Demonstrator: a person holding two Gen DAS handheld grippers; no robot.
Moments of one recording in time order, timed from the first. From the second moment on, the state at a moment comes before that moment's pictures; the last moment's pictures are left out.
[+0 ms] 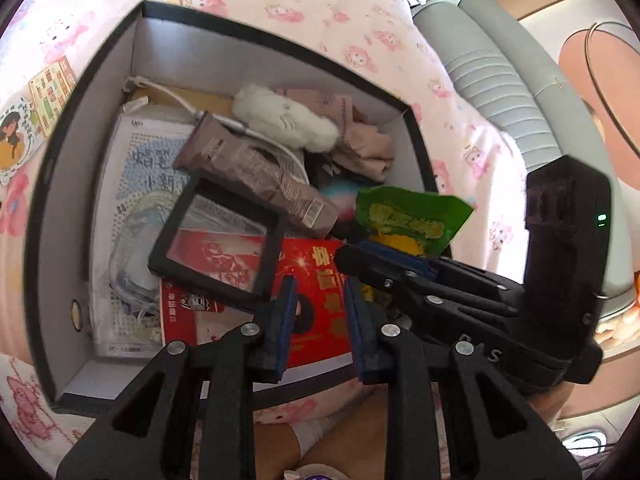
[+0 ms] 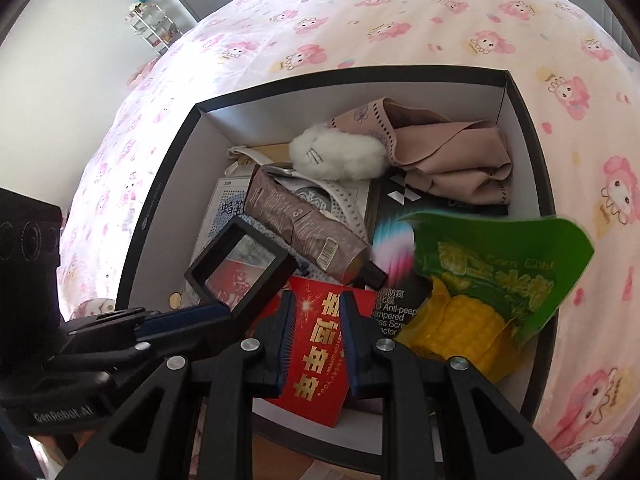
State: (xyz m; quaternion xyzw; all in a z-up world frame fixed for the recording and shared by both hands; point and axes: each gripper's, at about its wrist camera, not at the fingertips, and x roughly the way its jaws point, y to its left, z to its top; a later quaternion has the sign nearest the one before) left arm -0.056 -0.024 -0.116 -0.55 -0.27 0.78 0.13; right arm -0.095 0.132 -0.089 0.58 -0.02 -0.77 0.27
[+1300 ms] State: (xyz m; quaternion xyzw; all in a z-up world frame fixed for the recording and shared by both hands) left arm -0.058 -0.067 -0.107 -0.55 -0.27 0.79 0.04; right arm -0.122 0.117 -0.114 0.61 -0.03 -0.75 0.26
